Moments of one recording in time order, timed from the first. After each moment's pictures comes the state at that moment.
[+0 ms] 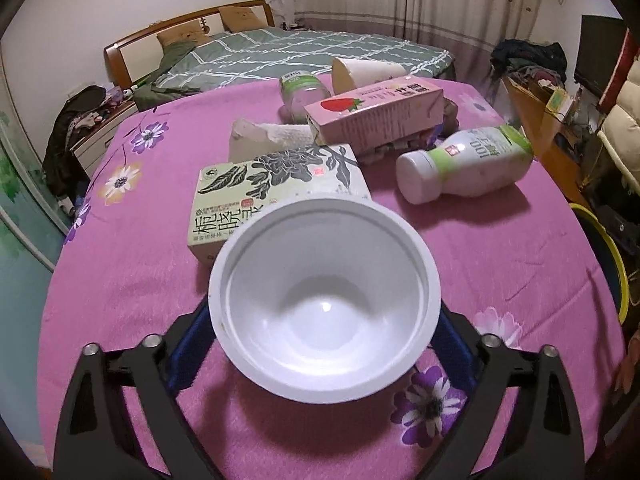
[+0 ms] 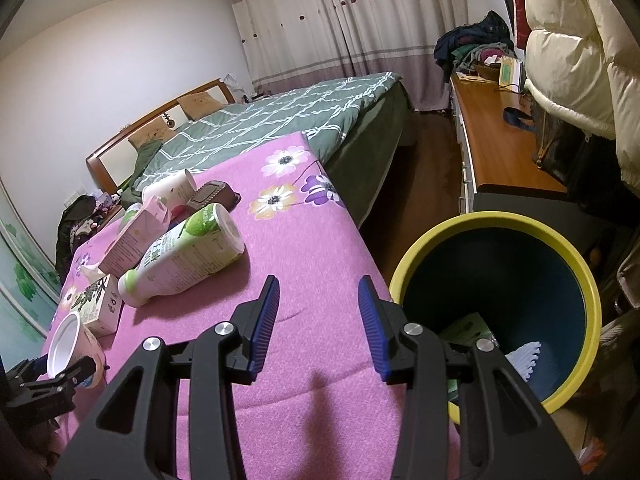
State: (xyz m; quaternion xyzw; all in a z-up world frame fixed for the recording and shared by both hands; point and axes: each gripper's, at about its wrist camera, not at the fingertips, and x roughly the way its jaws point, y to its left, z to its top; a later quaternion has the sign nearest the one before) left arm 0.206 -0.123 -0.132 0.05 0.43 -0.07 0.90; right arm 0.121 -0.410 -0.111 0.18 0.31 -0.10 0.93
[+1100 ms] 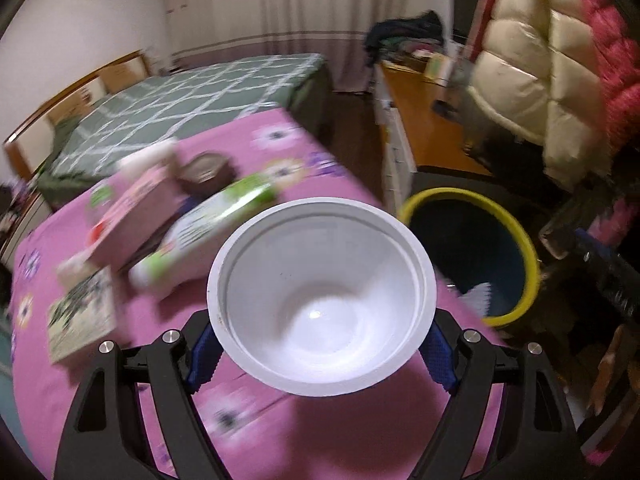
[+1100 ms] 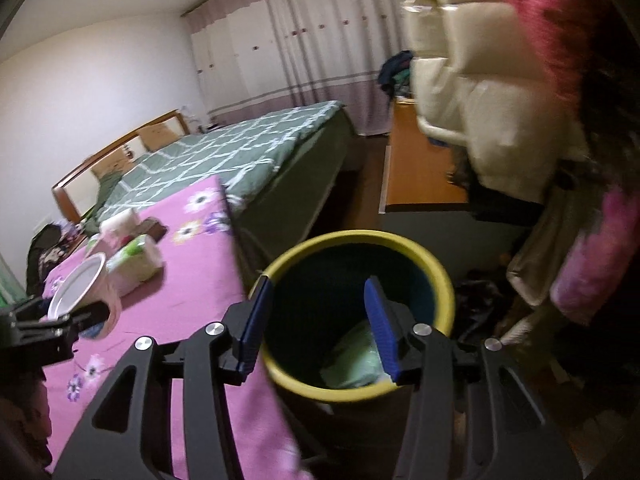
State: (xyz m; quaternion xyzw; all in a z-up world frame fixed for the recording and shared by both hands) left arm 0.166 -0.318 -0.079 0.14 0.39 -0.28 0.87; right arm -0.001 -0.501 -0.083 0.18 0.27 -0.19 0.93
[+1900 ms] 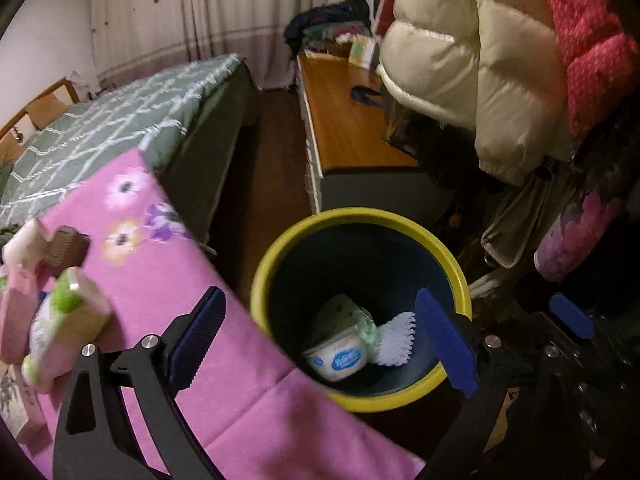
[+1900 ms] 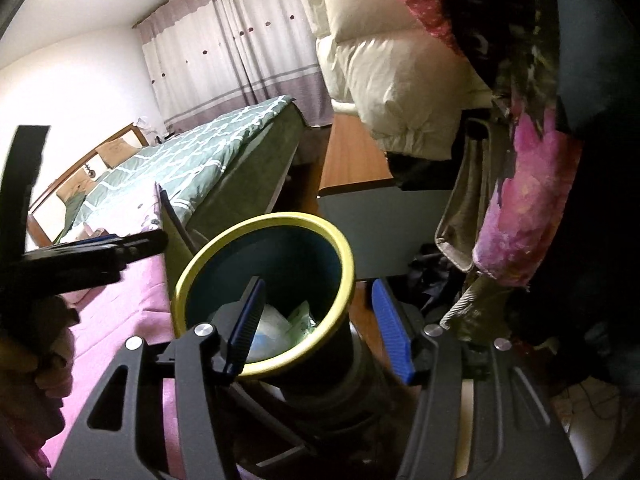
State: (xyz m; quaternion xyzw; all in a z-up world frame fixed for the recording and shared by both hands) left arm 0.159 -0.453 -0.082 0.16 0.38 -0.37 0.83; right arm -0.047 -0.552 -0.108 0.22 0.28 -0.25 0.90
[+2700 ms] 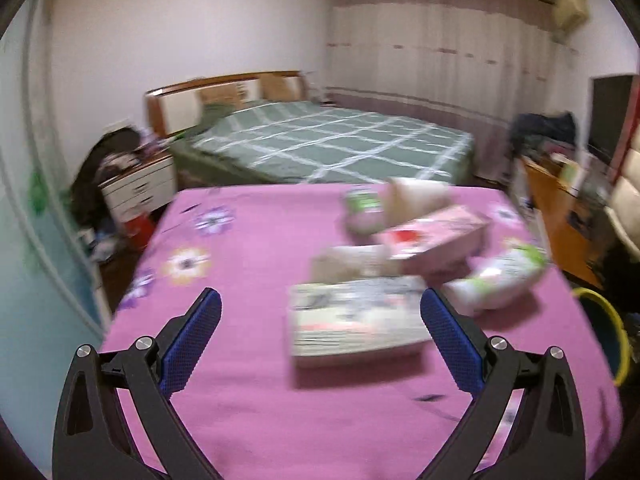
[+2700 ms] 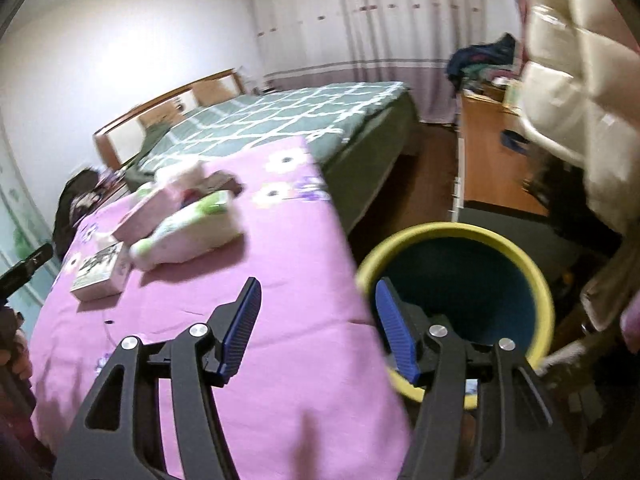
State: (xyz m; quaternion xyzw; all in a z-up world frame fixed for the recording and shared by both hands) left arm 0.214 -0.046 -0.072 0.01 0.30 -0.02 0.95; right arm 0.082 -0.407 -0.083 0.12 0.32 -0.08 0.94
